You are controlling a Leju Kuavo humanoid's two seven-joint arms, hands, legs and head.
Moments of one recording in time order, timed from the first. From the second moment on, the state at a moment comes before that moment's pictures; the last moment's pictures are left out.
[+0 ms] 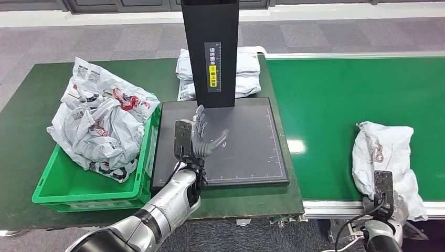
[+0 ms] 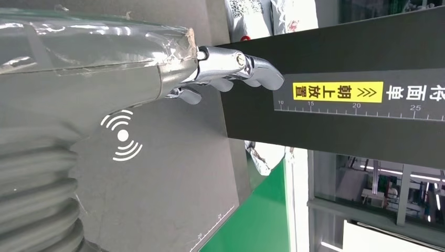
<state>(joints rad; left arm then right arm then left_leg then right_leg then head) -0.66 -0.37 -0.45 -0.37 0.24 0.26 -0.62 -0.38 -0.18 -0.27 -0.39 0.29 -0.37 -0.33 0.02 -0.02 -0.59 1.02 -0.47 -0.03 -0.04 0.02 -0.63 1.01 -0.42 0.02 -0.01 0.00</state>
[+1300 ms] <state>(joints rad) -0.70 -0.31 -0.30 -0.49 0.03 0.28 -0.70 -0.35 0.16 0.55 -0.96 0.39 -0.06 -0.47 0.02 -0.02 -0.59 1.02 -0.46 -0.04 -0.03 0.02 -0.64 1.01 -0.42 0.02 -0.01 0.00</state>
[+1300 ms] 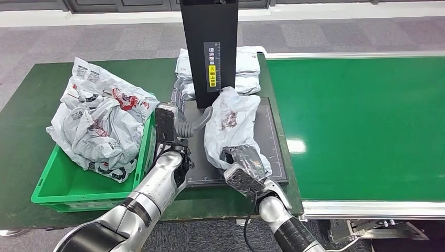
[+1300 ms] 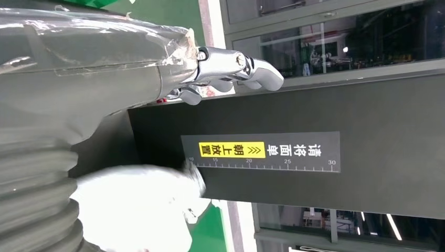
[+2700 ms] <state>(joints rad) -0.69 -0.27 -0.30 -0.48 -0.04 0.30 -0.68 -0.33 0.09 0.60 -1.00 0.11 -0.04 -0.57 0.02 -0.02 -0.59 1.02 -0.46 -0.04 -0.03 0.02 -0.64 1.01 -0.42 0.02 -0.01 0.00</state>
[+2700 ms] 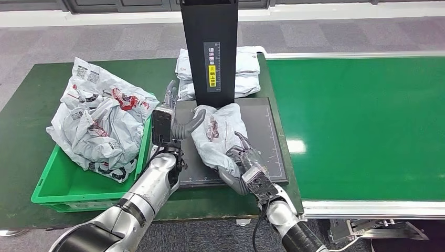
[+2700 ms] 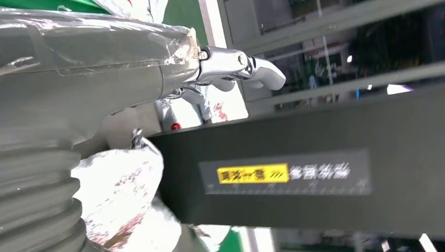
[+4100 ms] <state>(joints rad) -0.75 -0.16 -0.74 -0.30 -0.79 0.08 -0.17 -0.32 0.06 0.43 -1.19 0.07 0.02 -0.56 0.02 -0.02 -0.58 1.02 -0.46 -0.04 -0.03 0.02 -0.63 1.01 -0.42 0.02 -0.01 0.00</state>
